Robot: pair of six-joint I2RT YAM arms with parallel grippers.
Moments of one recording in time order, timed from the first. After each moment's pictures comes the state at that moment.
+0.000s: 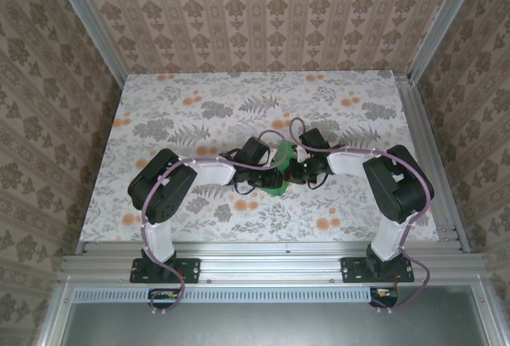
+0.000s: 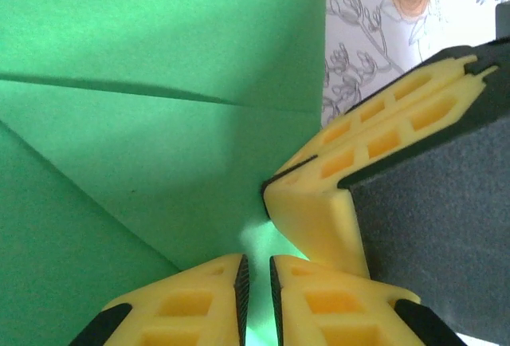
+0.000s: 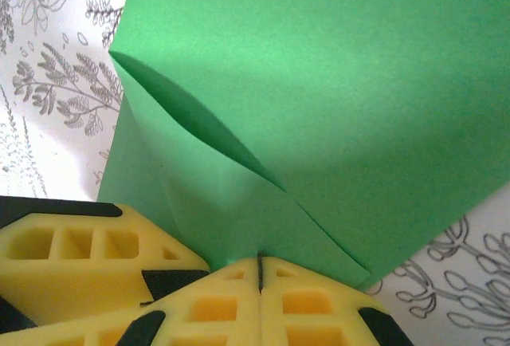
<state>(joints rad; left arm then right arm) -0.81 1.87 0.98 -0.05 0.42 -0.53 0.44 1.79 0.91 -0.25 -0.45 0.57</state>
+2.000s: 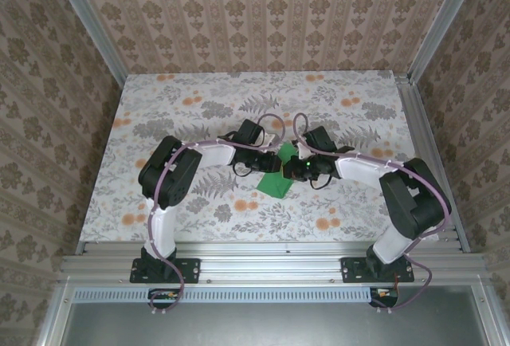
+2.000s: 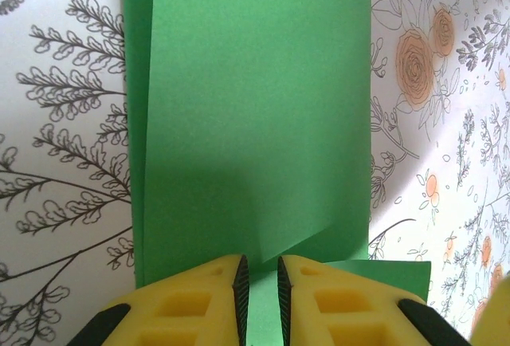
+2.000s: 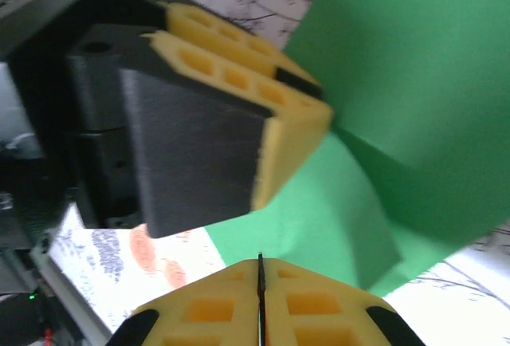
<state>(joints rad) -0.68 2.04 1.20 -0.16 0.57 -0.37 0.46 1.64 0.86 -0.21 -0.49 0.56</state>
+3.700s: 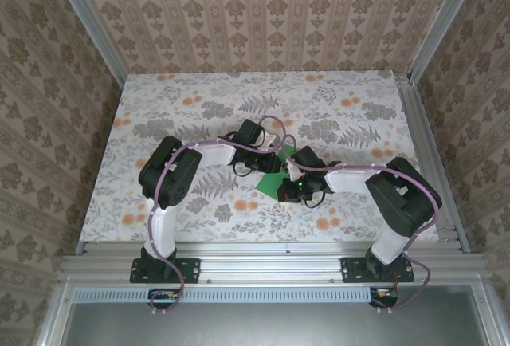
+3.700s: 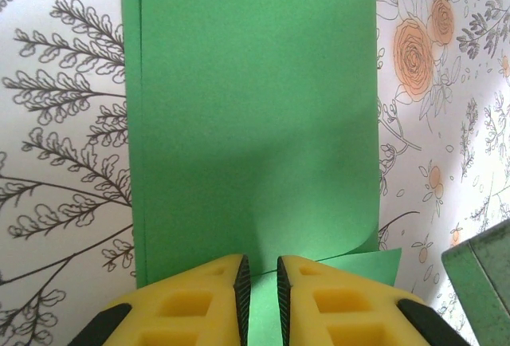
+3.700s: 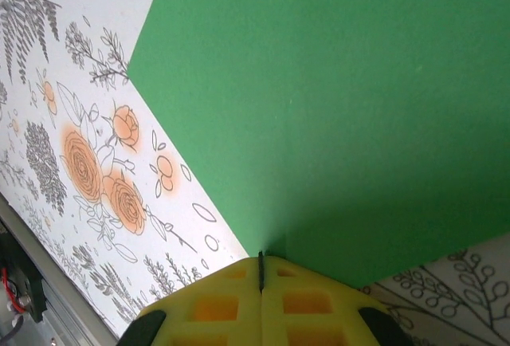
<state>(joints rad) -0.68 2.04 1.21 -0.18 0.57 -0.33 0.59 1.69 0.76 -0.18 -0.50 0.58</state>
